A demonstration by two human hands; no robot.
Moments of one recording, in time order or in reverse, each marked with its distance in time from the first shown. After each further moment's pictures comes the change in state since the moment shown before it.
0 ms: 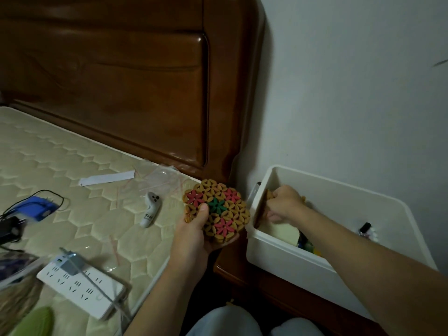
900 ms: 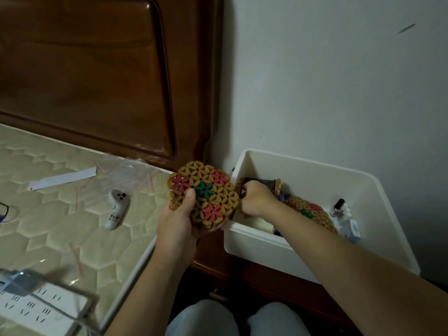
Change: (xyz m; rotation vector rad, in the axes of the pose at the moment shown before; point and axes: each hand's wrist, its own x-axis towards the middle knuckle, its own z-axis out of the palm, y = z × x) left_hand 0.028 -0.024 0.026 0.063 -0.066 0.032; right_hand -0.004 0.018 0.012 -0.164 -0.159 -0.139
